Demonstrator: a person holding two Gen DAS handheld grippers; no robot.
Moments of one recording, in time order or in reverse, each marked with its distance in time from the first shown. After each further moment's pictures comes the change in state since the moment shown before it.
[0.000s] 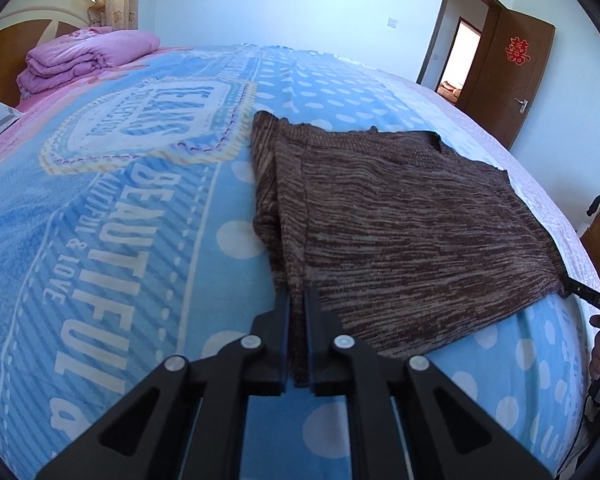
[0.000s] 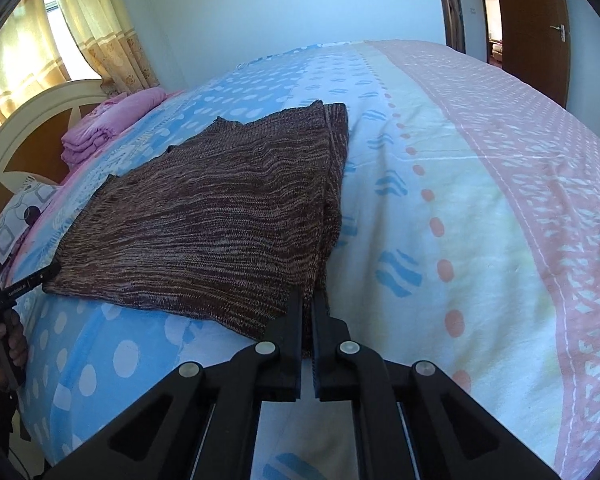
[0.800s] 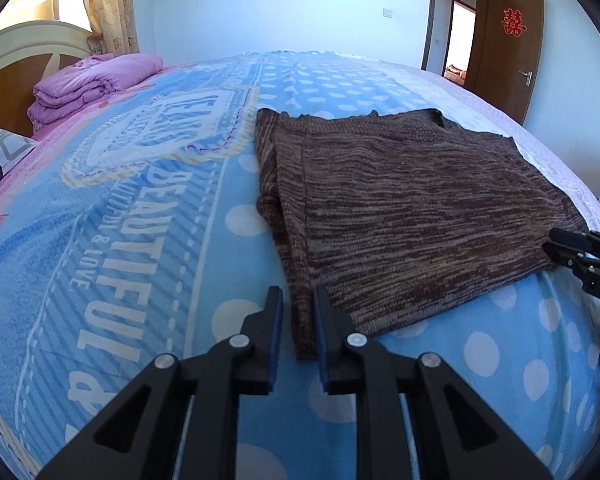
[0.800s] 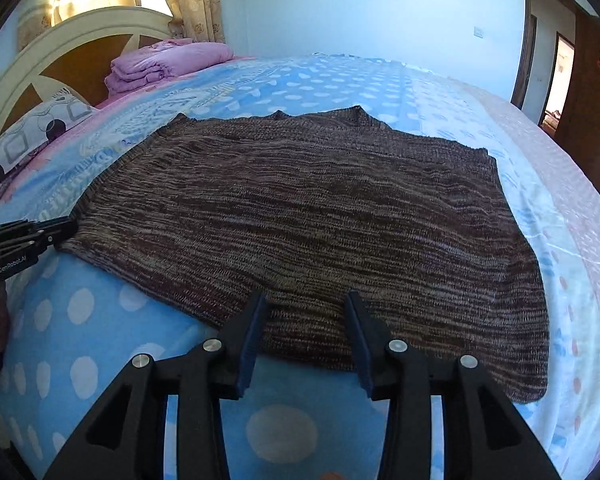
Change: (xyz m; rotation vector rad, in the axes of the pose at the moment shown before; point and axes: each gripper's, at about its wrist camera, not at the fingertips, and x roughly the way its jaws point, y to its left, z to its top) left arm -0.008 -0.017 -0.021 0.108 -0.021 0.115; right arm 0.043 0.146 0.001 -0.318 0.011 0.006
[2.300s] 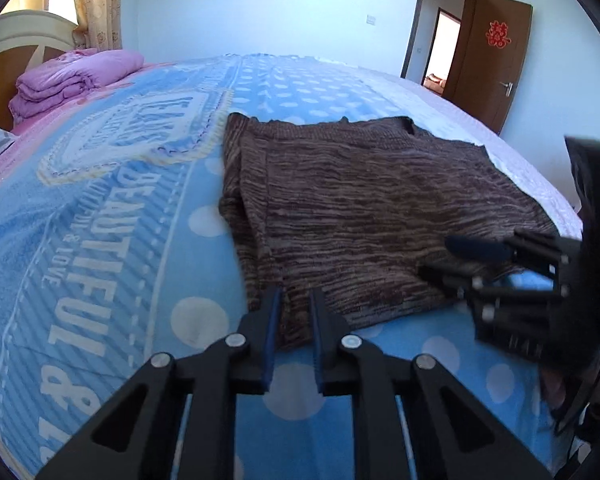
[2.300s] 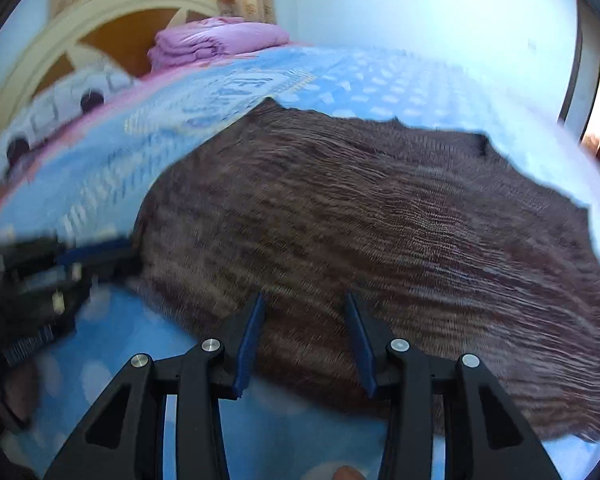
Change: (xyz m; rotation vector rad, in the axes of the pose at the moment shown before) left arm -0.004 -0.007 0.002 -0.026 -0.010 -0.121; right arm 0.038 0.113 0.030 -0.145 0.035 0.075
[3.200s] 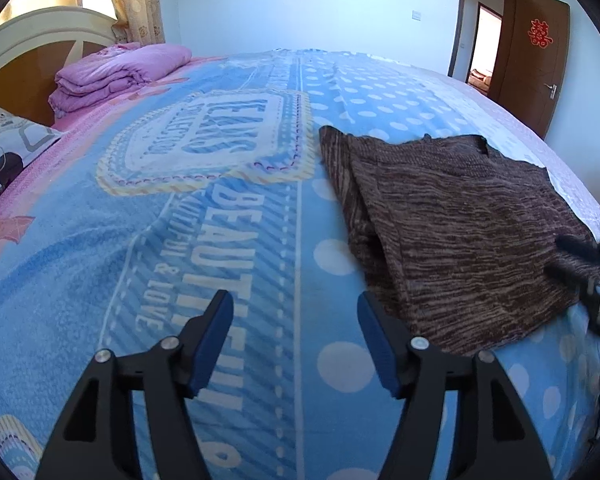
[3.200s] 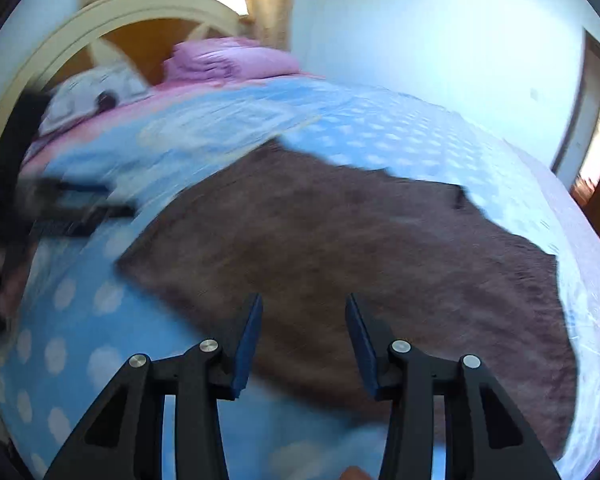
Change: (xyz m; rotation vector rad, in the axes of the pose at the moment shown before) left arm 0.005 0.054 0.031 -0.045 0.038 0.169; right arm -0.034 -0.020 0.015 -0.038 -0.106 -0.037
